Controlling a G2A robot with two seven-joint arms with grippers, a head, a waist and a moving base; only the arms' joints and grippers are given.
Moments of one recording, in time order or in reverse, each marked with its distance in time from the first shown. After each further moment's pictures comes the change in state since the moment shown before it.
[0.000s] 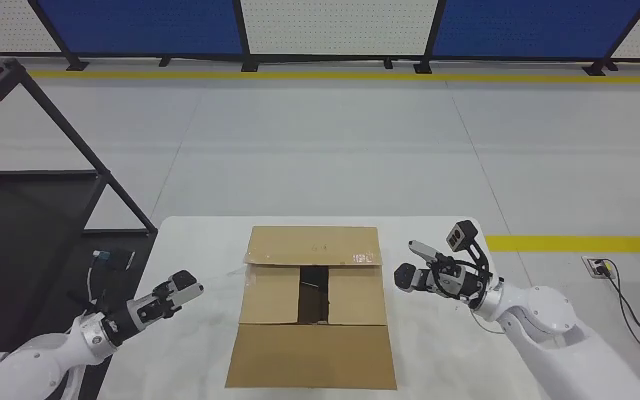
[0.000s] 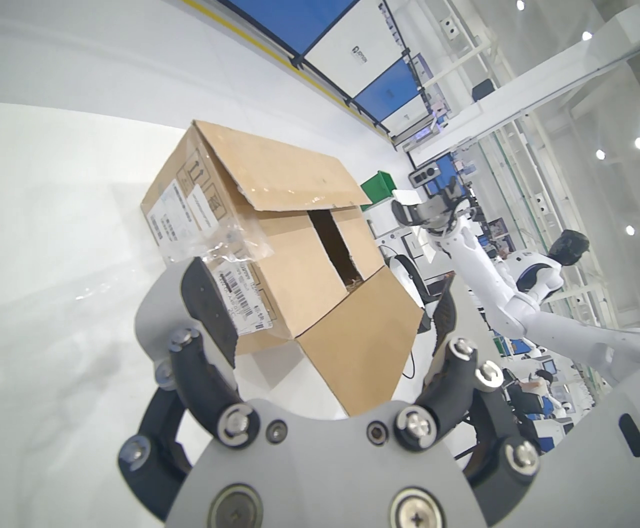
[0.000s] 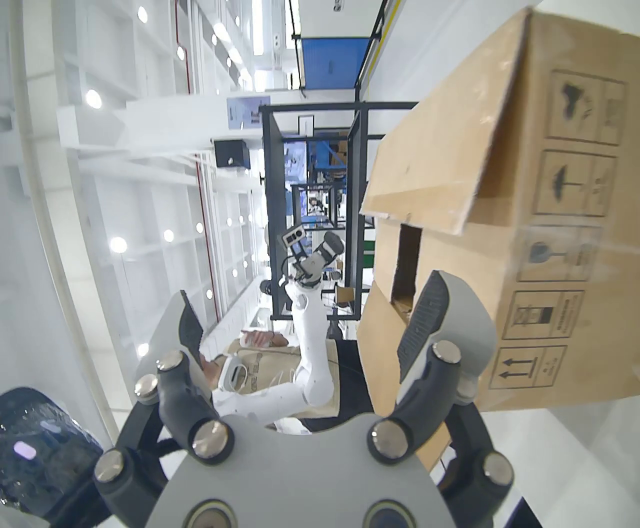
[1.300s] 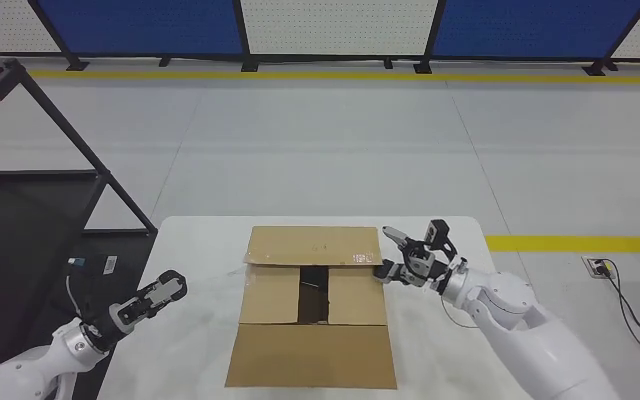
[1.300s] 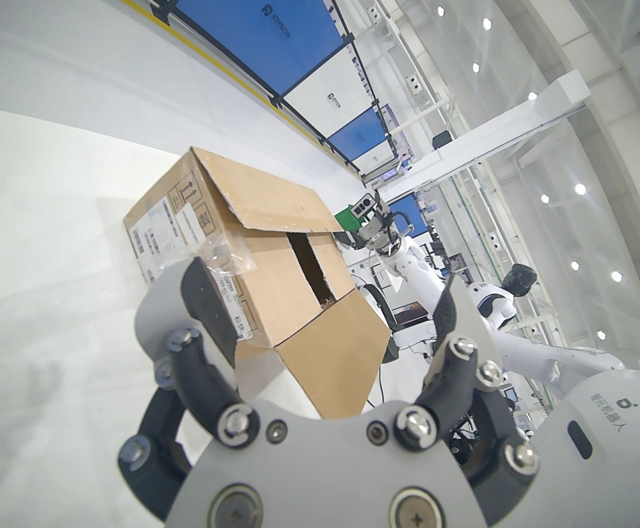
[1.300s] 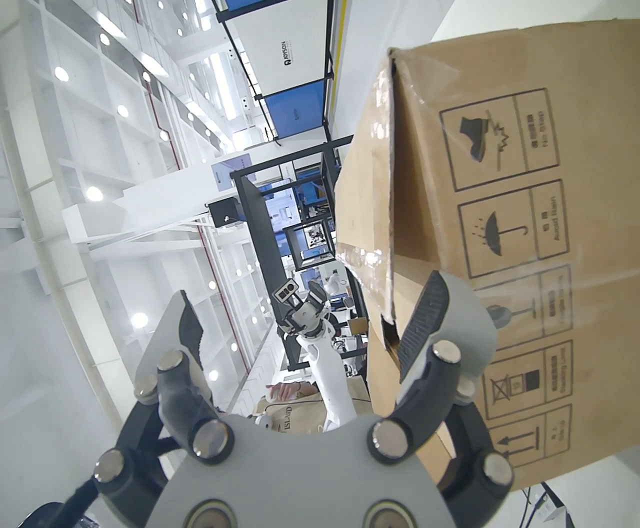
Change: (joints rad) left arm 0.052 0.017 -0.032 0.014 -0.124 0.018 0.075; right arm 0.118 -0.118 -0.107 0.109 0.061 0.177 -0.152
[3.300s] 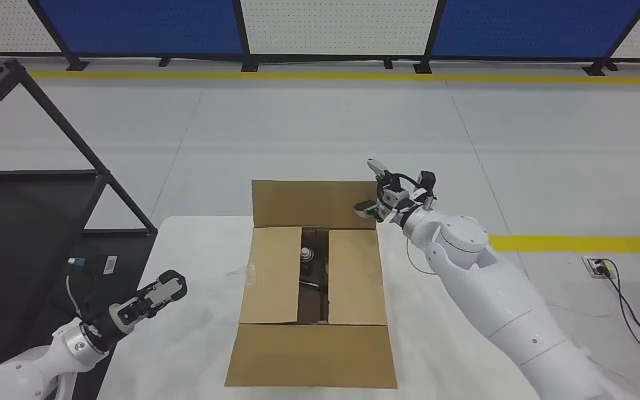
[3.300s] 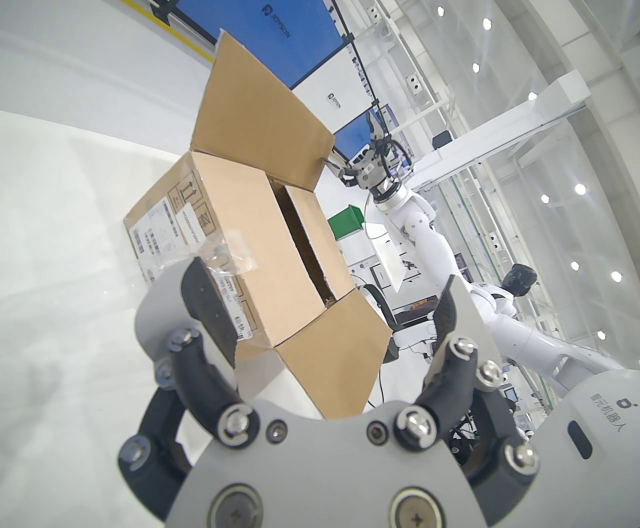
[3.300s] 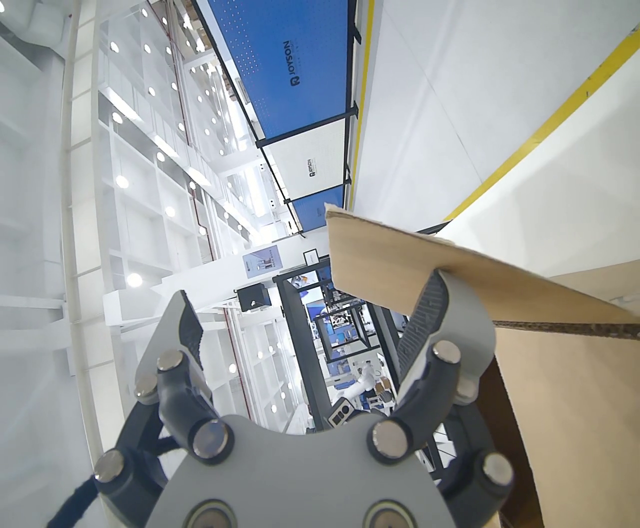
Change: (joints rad) left arm 0.000 0.000 0.000 0.000 0.000 0.000 0.000; right arm 0.334 -0.239 -0.132 0.283 0.092 0.079 -0.414
